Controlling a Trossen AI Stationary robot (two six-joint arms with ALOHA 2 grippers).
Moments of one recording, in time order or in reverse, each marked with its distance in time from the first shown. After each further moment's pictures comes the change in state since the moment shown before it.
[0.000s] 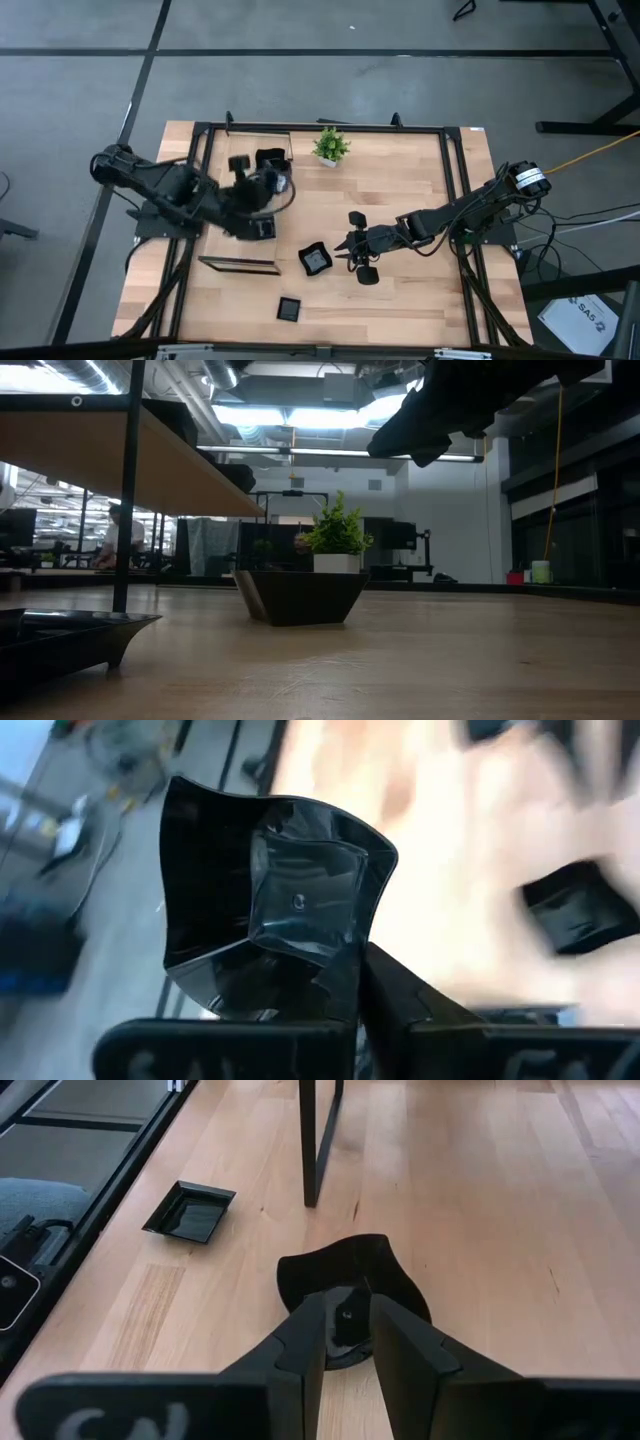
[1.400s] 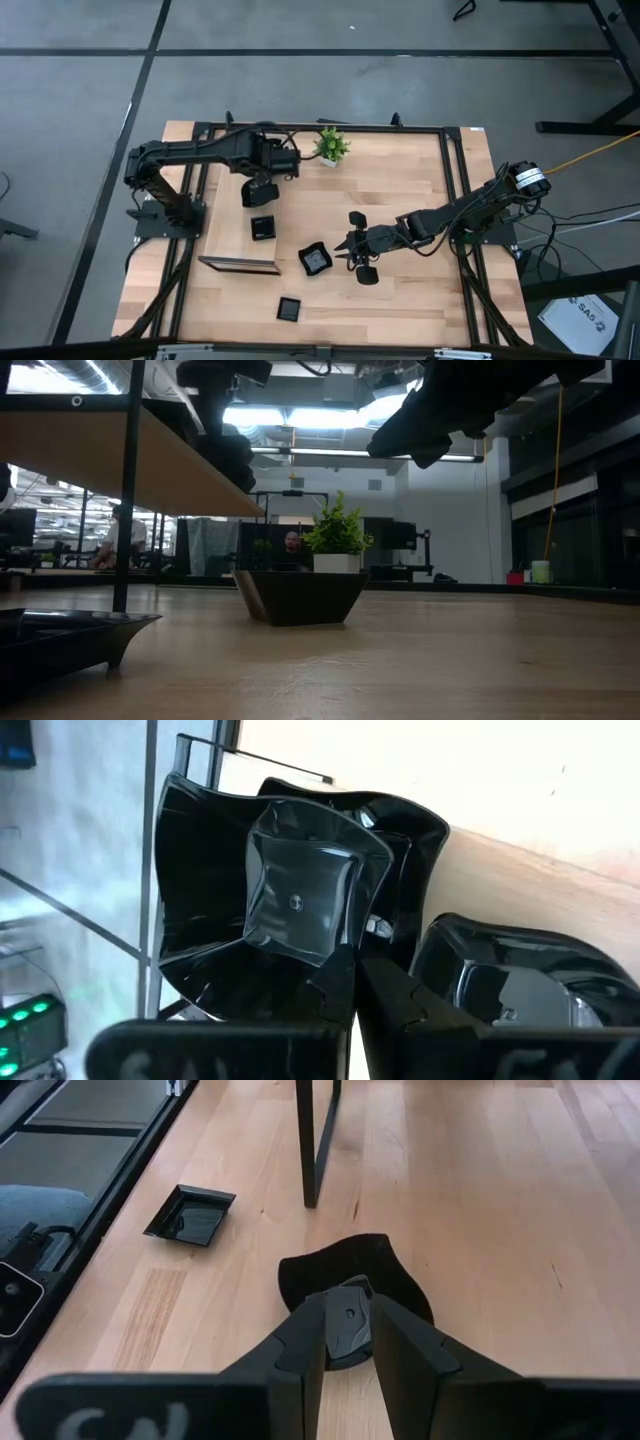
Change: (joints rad) left arm 0.511 0.240 0.000 -0.222 0.243 0.081; right arm 0.000 0.000 0.000 0.000 0.000 0.023
